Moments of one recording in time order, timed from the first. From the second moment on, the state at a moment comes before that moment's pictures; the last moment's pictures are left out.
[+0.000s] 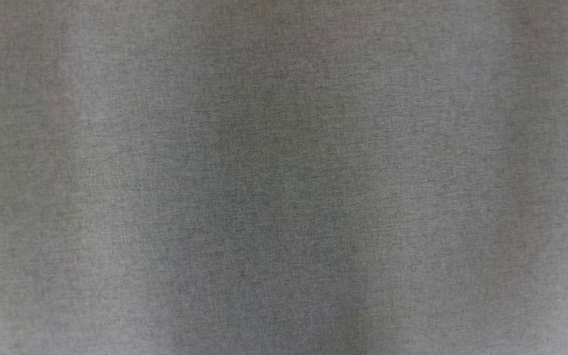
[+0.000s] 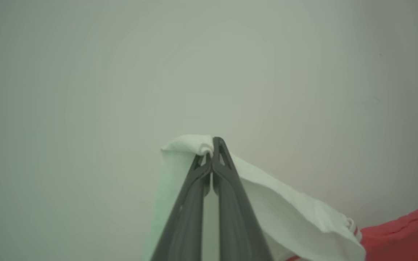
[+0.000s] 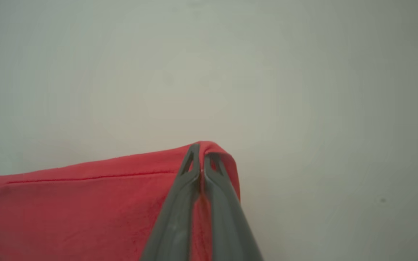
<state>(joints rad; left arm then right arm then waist) -1.99 0.25 -0.32 0.81 -0.43 -0.13 -0.18 -1.81 -0.49 0.36 0.73 0.75 0.13 0.02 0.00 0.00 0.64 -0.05</state>
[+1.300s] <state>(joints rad) -1.29 0.30 -0.30 0.40 -0.64 -0.02 -0.26 -1.25 -0.75 0.70 0.48 1.09 0.13 -0.18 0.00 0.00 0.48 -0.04</state>
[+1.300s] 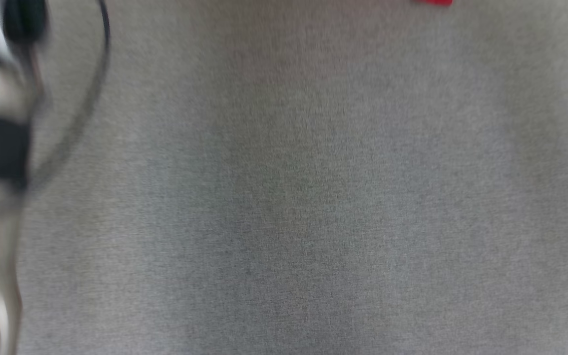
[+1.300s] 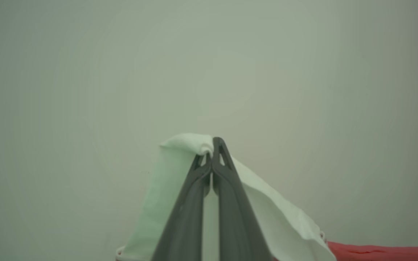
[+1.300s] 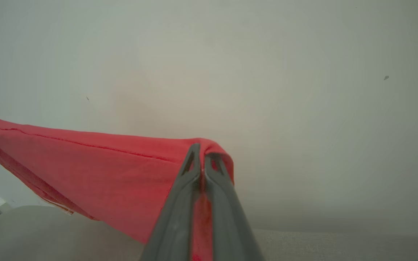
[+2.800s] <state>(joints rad) 0.19 0.22 -0.29 0.01 -0.77 0.17 -0.26 0.21 -0.62 0.21 0.20 0.99 0.13 -0.17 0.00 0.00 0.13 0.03</state>
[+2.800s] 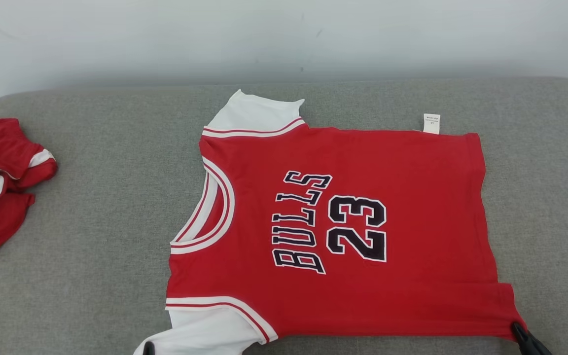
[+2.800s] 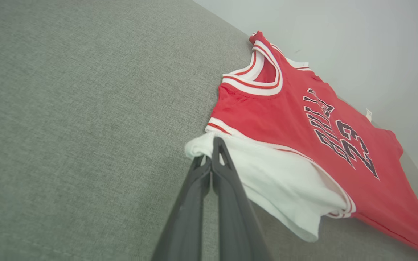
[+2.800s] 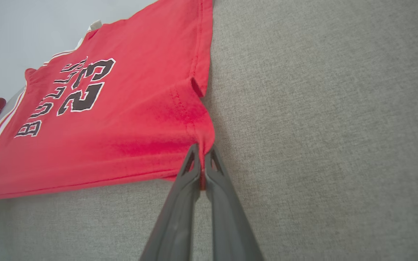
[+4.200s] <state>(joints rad) -0.58 0.32 -0.38 0.53 -0.62 -0.05 -0.13 -0.40 -0.39 0.25 0.44 0.87 0.13 -0.02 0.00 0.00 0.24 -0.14</state>
